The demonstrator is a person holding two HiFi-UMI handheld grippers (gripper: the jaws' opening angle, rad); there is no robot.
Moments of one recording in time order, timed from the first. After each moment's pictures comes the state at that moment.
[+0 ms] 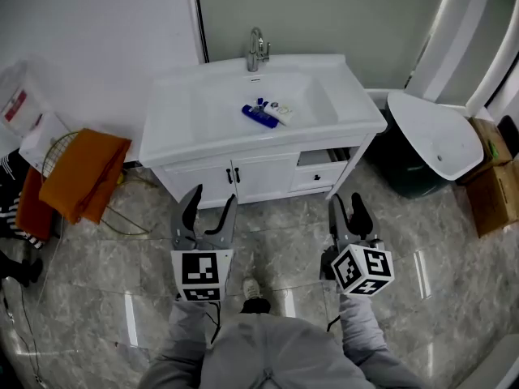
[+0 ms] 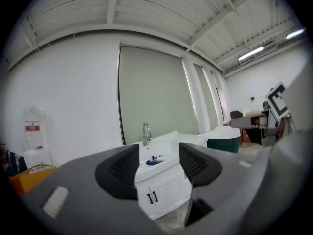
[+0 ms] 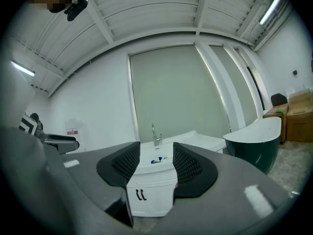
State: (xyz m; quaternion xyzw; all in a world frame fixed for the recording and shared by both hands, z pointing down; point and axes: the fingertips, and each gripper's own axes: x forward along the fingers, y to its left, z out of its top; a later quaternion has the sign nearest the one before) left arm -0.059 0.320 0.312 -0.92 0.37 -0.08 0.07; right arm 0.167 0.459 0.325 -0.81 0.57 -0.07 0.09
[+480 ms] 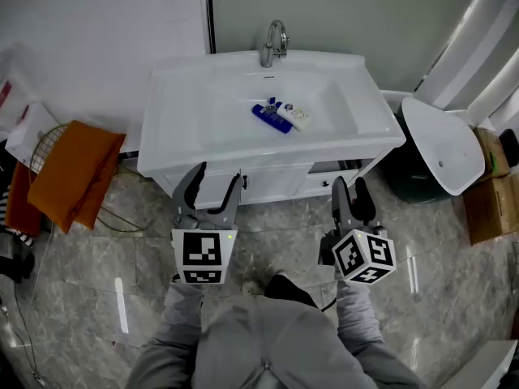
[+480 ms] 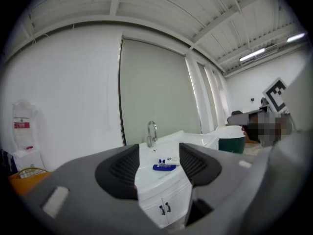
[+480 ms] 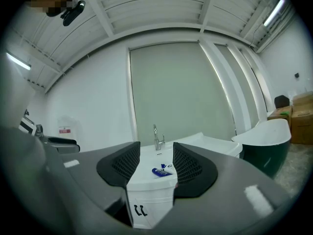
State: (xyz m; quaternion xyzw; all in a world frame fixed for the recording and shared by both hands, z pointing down) left arm -0.038 0.179 0.315 -0.93 0.35 -0.08 0.06; right arm 0.180 0.317 0.312 -0.82 0.56 -0.06 0.08
